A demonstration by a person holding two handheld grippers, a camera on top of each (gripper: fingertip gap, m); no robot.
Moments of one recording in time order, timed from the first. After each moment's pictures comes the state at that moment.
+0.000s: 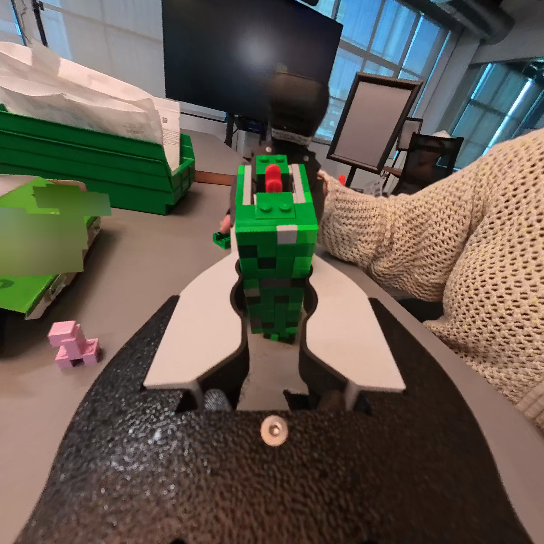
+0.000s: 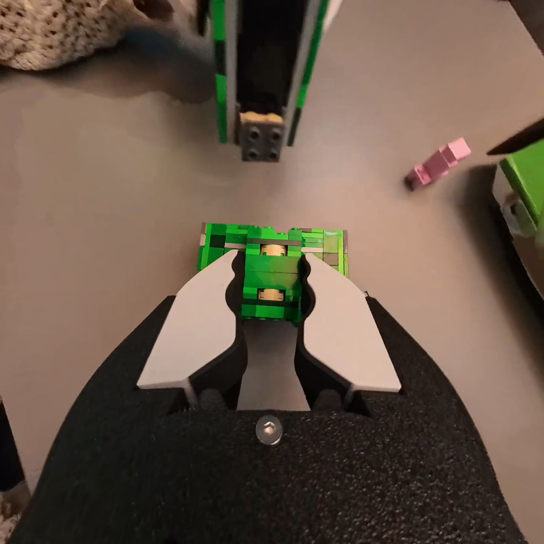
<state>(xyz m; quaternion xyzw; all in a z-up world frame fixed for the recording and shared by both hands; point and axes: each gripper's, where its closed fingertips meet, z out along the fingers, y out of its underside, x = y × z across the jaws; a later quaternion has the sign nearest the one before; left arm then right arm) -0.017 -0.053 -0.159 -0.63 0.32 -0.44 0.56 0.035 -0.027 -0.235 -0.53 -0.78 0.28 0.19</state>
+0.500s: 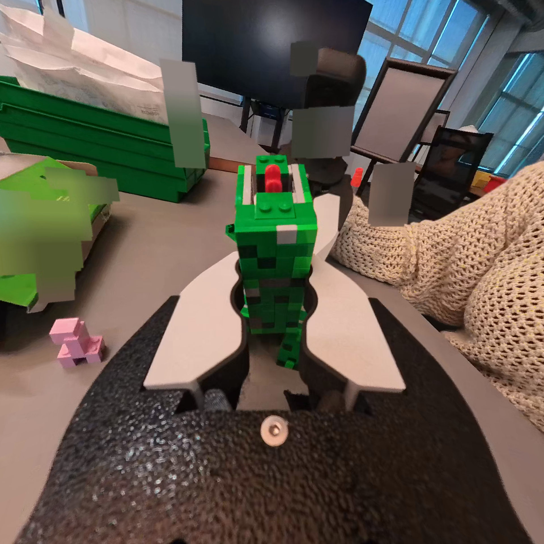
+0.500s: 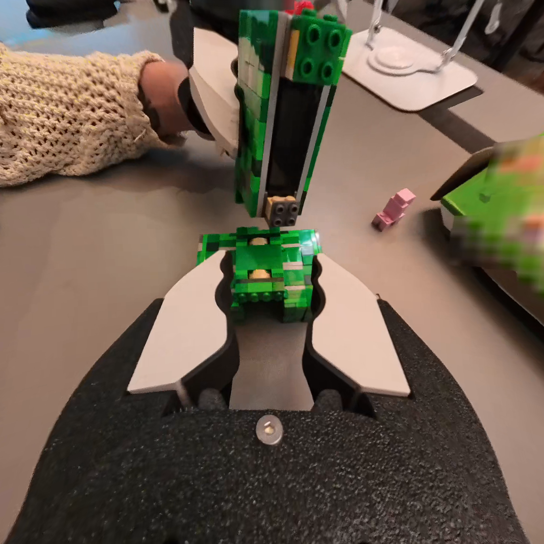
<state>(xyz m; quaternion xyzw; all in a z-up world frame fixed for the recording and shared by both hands) -0.008 -0.033 -0.168 -0.66 0.30 -0.42 0.55 0.026 -0.025 -0.210 -0.52 -0.70 0.39 0.29</state>
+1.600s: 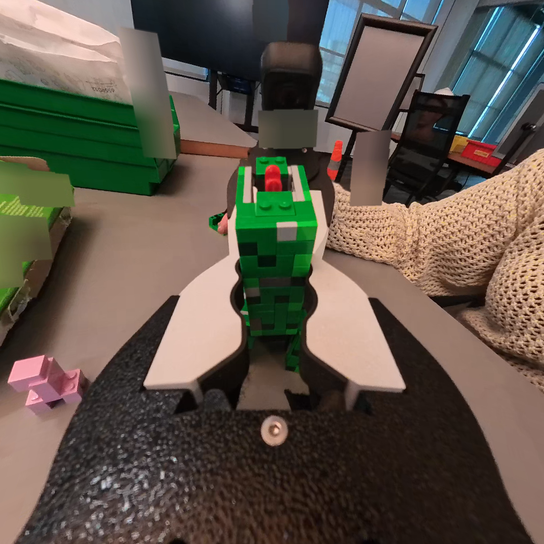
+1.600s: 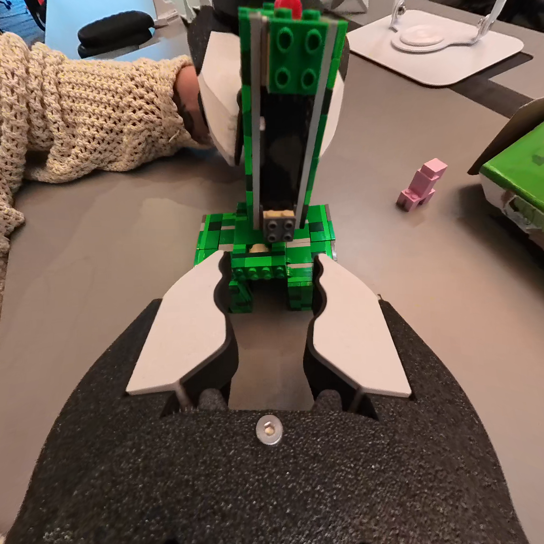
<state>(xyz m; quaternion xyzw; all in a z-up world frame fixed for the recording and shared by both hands) 0.013 -0.024 -0.183 -0.65 0.36 -0.43 0.52 0.034 -0.025 -0.231 -0.52 -0.68 0.45 0.25</state>
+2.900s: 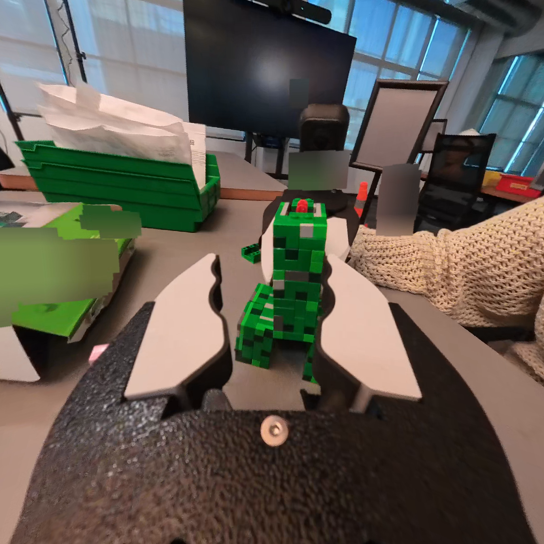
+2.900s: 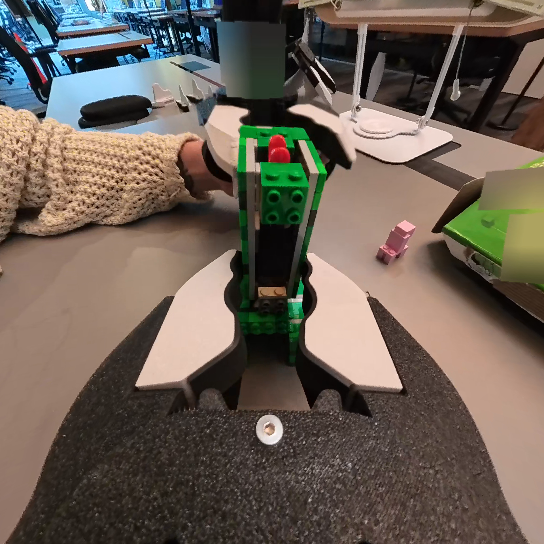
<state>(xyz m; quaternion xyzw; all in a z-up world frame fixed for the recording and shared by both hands) -0.015 -0.020 -0.162 -0.61 0.32 -0.40 0.60 0.010 -0.030 -0.203 -0.50 -0.63 0.49 0.34</state>
